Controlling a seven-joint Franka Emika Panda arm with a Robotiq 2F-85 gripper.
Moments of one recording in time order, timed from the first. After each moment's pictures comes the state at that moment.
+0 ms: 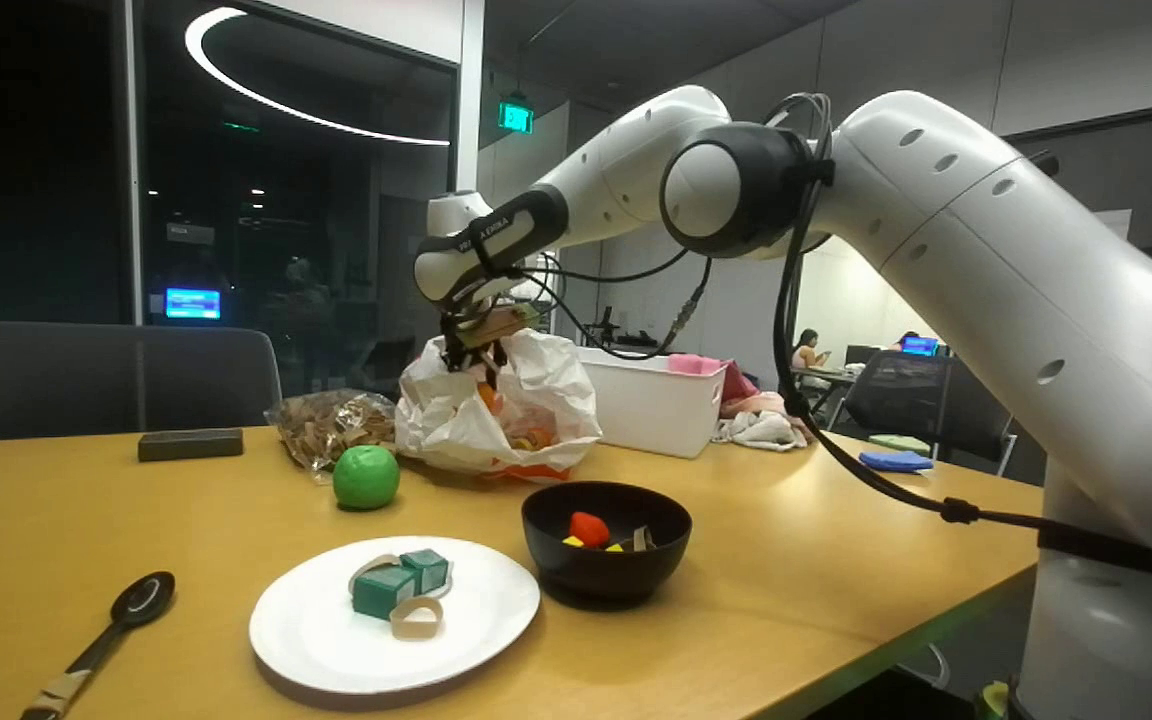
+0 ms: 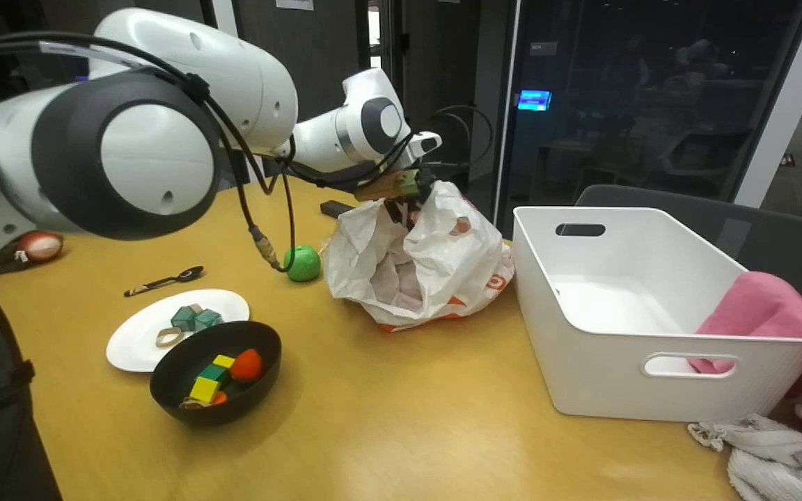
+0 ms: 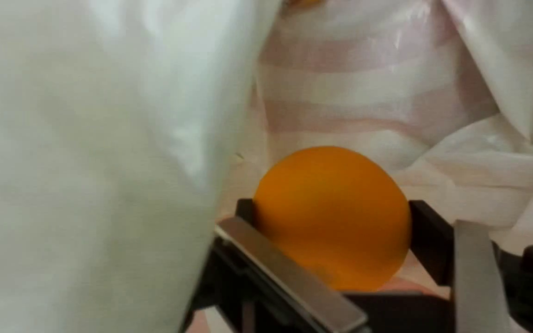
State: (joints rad) arm 0.05 0.77 -0.19 -1.12 -0.25 2.10 0.13
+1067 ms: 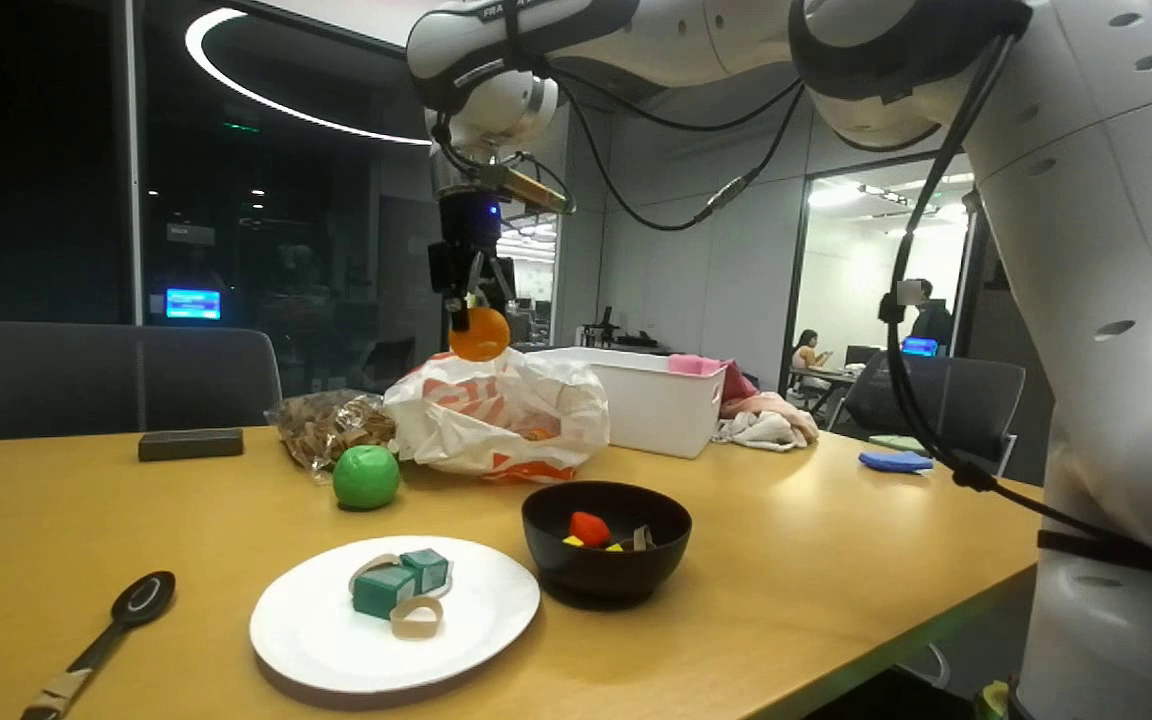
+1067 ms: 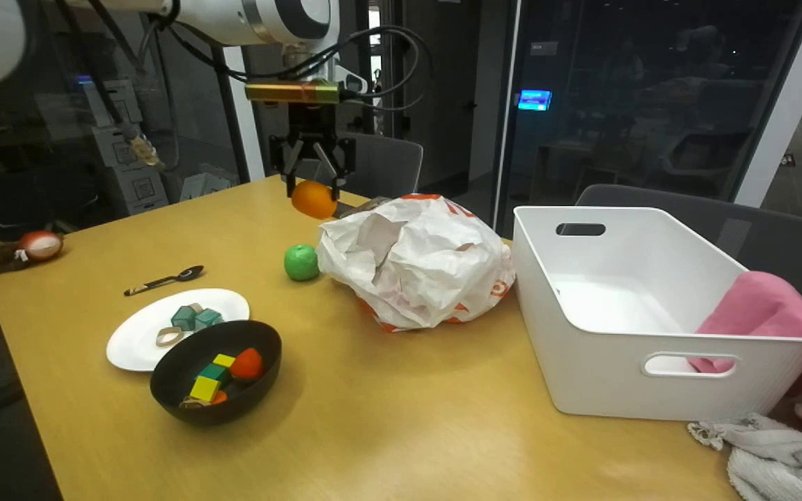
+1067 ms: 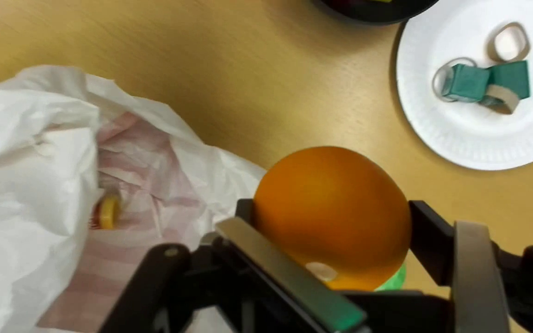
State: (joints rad) arm 0.06 0.36 0.00 -1.31 -0.02 1.48 -0.16
